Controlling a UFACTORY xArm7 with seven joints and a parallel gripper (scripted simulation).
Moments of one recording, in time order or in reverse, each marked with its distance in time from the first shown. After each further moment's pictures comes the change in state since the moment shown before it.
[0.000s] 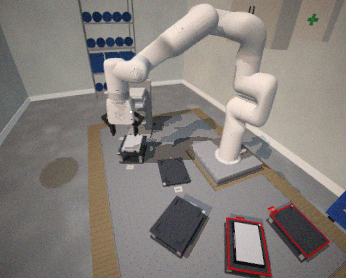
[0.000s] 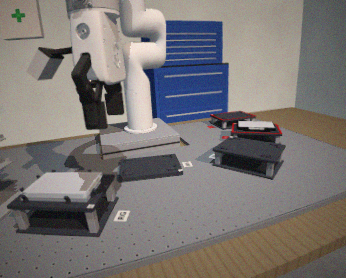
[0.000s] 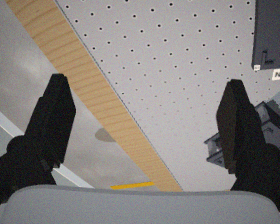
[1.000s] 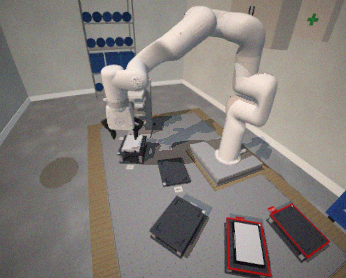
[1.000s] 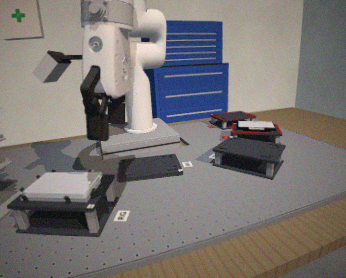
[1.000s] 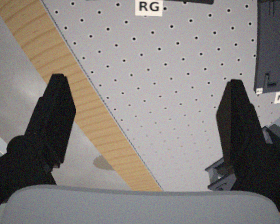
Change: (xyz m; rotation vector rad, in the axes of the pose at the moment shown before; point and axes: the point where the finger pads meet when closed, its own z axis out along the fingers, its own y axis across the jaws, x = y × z) arm 0.000 -0.001 0.017 0.001 0.121 -0.002
